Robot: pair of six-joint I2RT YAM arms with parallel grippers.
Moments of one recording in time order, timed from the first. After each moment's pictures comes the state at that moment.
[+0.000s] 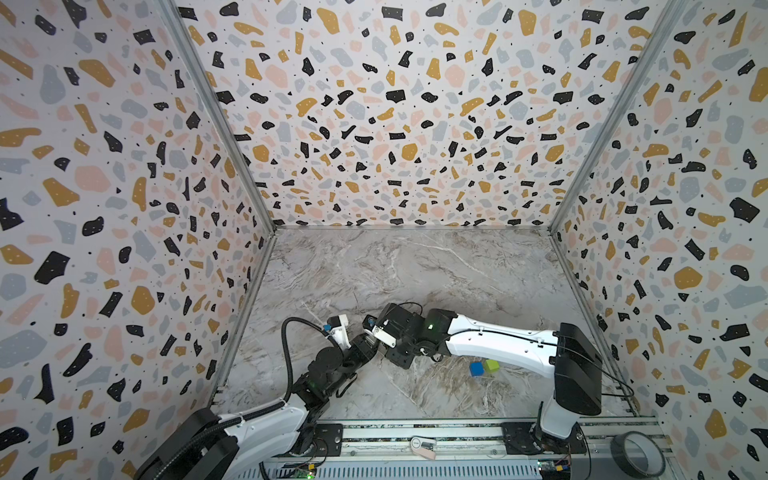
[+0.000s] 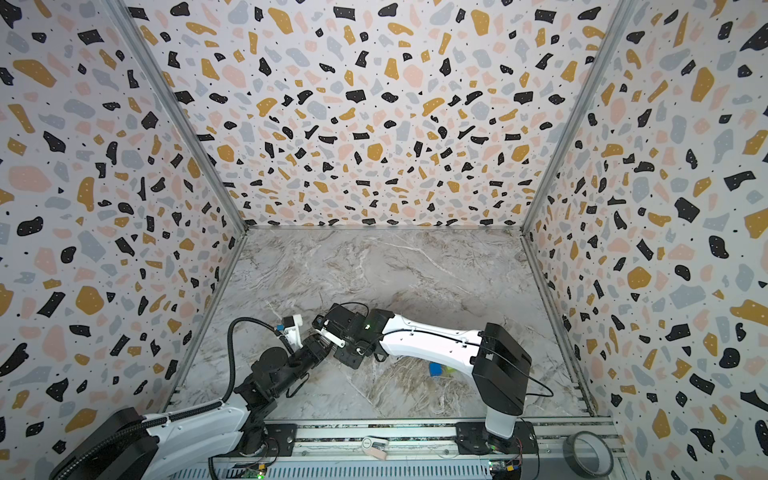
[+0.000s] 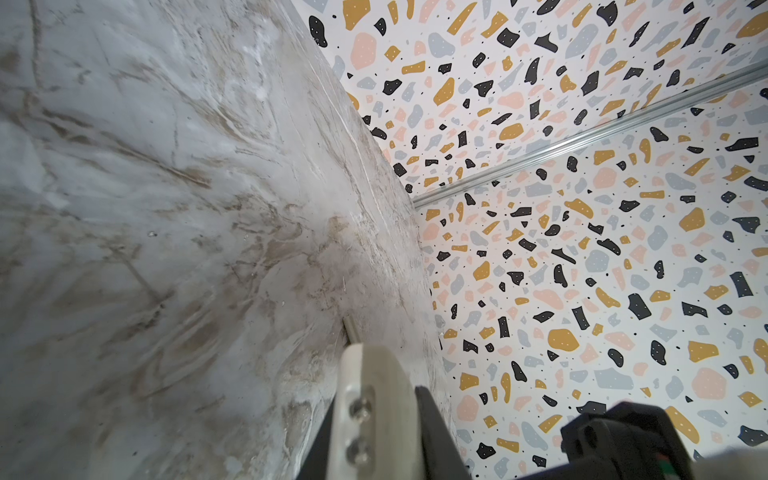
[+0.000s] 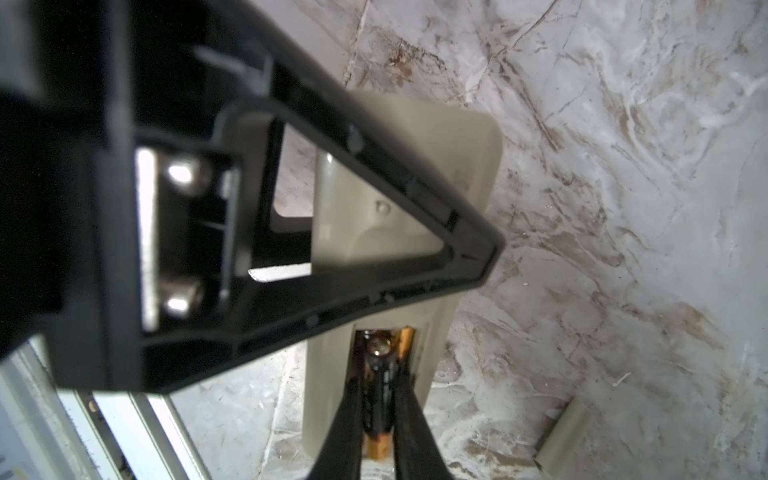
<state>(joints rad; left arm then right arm) -0.68 0.95 0.01 0.79 0.02 -1.18 1.18 1.75 1.40 -0.74 0.06 -0.02</state>
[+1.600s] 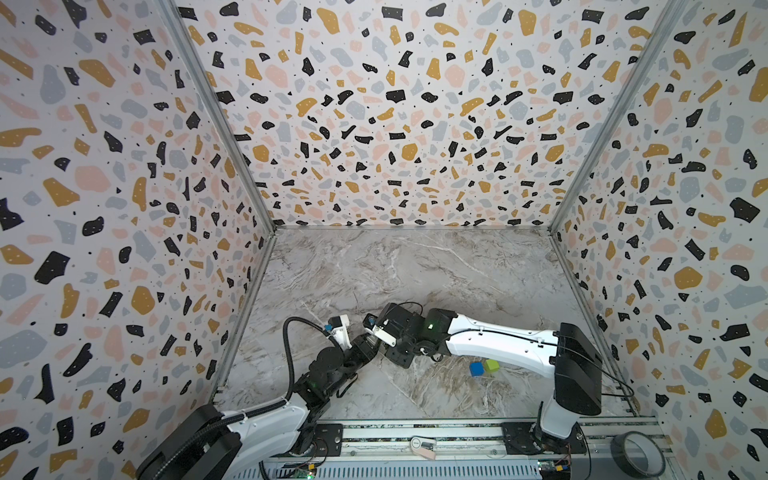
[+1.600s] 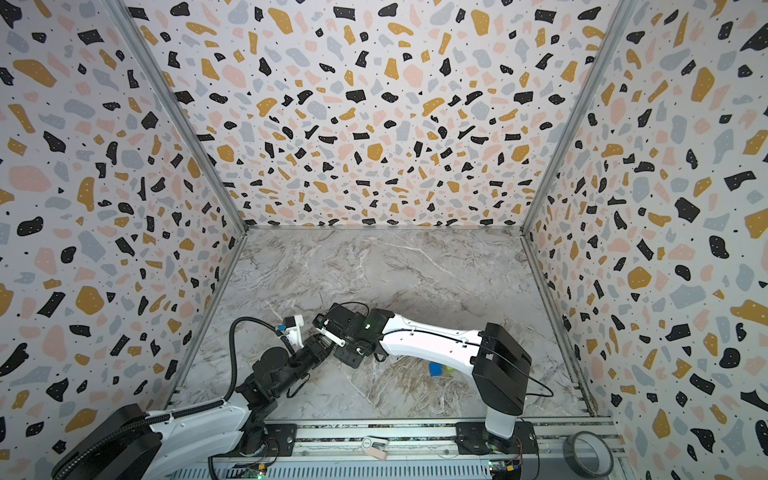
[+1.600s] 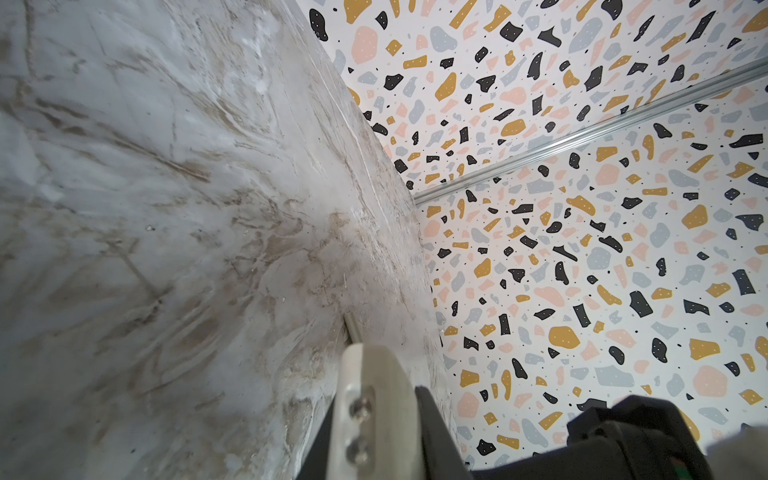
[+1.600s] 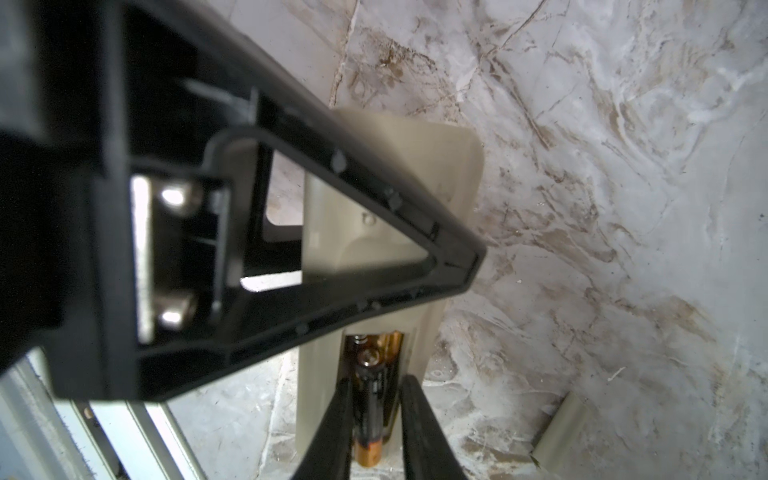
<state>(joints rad) -0.69 0.97 0.01 0.81 0.02 -1.19 1.18 1.75 1.40 -0.74 0.07 -0.02</state>
